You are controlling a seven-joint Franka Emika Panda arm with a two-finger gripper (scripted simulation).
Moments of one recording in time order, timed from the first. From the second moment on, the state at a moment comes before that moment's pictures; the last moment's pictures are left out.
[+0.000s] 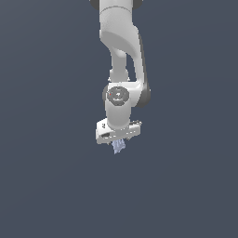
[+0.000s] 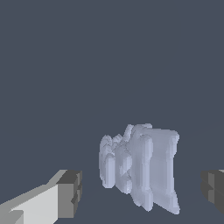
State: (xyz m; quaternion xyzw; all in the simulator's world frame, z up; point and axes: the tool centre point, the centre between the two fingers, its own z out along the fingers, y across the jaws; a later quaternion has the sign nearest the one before) arm 0.019 -0.003 0.081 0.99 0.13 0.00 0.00
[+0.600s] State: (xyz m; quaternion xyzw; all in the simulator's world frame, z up) arm 0.019 -0.002 0.043 0.99 0.13 0.00 0.00
